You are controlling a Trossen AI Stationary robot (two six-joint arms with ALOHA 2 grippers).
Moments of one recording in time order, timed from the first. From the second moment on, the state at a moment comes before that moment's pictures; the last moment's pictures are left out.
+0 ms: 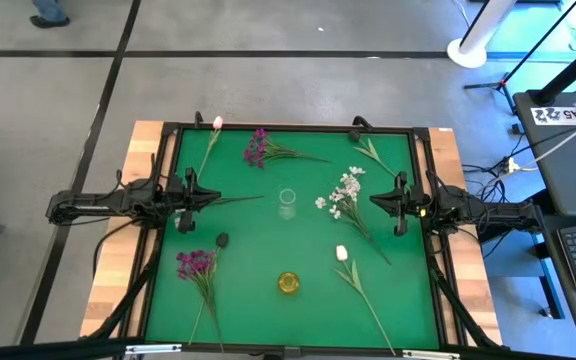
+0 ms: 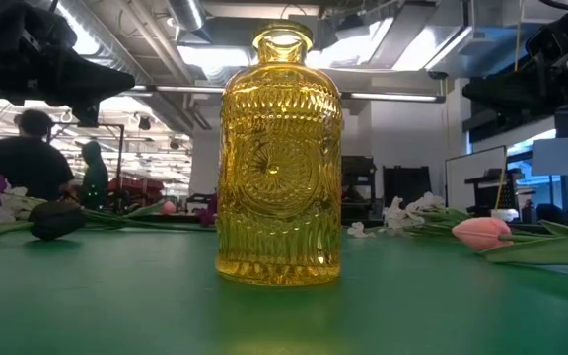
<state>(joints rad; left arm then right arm) 0.03 0.00 0.01 0.04 -0.16 -0.15 0.01 0.00 0.01 0.05 0.11 0.05</state>
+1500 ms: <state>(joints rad) 0.03 0.00 0.01 0.05 -0.16 -0.15 0.01 0.00 0.01 0.05 0.11 0.05</state>
